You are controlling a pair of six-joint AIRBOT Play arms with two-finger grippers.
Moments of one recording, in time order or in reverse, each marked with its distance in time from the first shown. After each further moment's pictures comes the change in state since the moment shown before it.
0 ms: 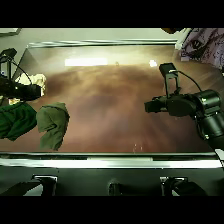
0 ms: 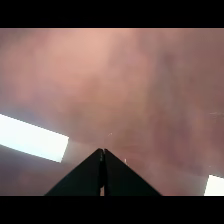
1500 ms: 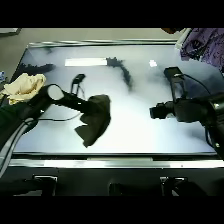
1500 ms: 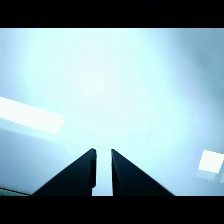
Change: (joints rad) left arm -0.398 -0.272 -0.183 -0.400 0.377 0.118; right arm 0.000 0.082 0.000 -0.029 -0.167 0.024
